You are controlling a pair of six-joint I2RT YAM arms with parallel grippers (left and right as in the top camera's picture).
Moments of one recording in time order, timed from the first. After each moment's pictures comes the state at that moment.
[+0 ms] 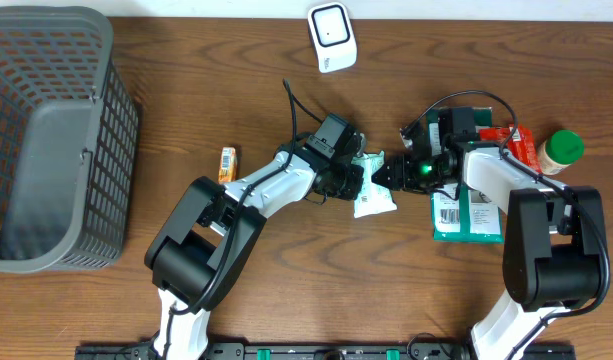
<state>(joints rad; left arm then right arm) -0.63 2.04 1.26 -0.36 0.39 -0.38 0.08 1.90 1.03 -0.45 -0.67 0.13</state>
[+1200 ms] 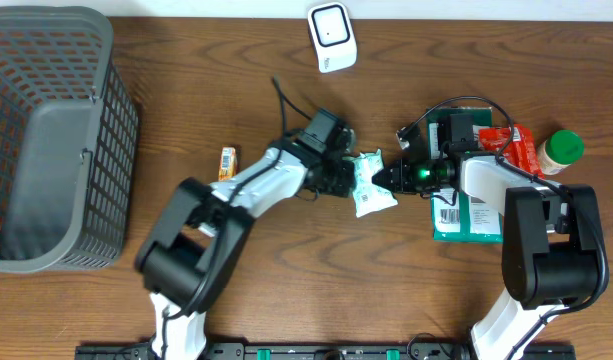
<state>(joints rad) -0.58 1.99 1.25 -0.41 0.37 -0.38 0.08 1.91 0.96 -0.30 -0.75 0.13</state>
